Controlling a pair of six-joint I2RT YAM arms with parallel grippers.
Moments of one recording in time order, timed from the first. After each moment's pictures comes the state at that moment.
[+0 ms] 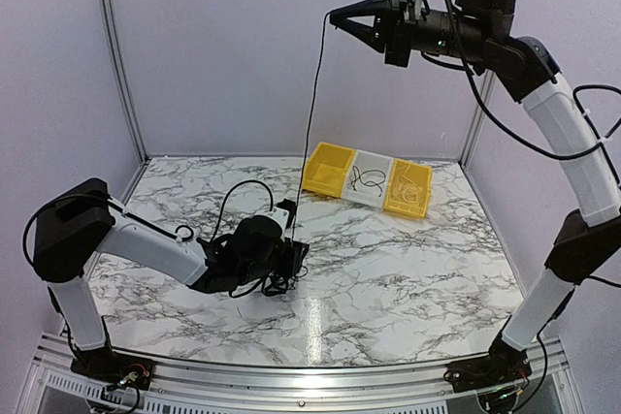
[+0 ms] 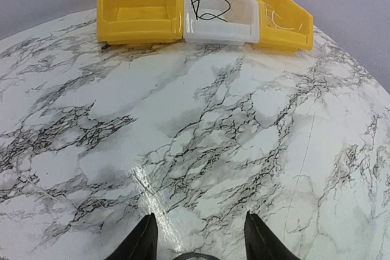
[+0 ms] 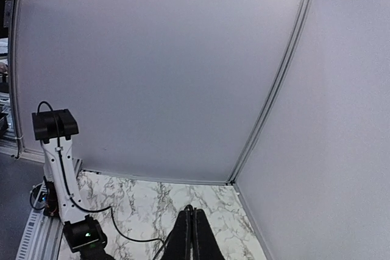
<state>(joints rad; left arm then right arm) -1.03 1.84 0.90 0.42 -0.36 -0.39 0.72 1.67 2.28 -0.58 -0.68 -0.26</state>
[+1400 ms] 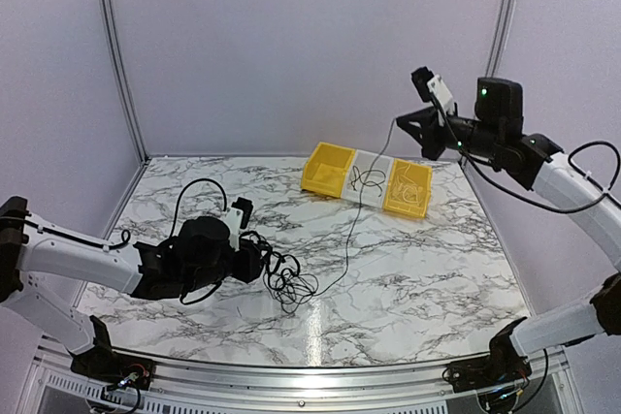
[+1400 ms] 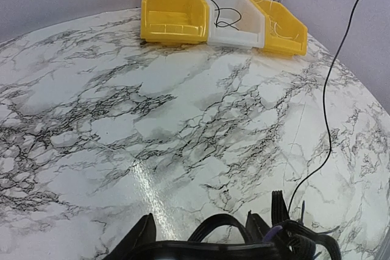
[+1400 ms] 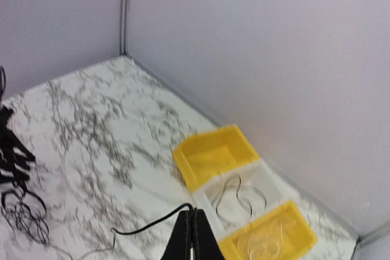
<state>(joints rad) -1.03 1.43 0.63 0.29 -0.35 -0.43 0.46 1.27 1.32 -0.25 -0.33 -0.27</state>
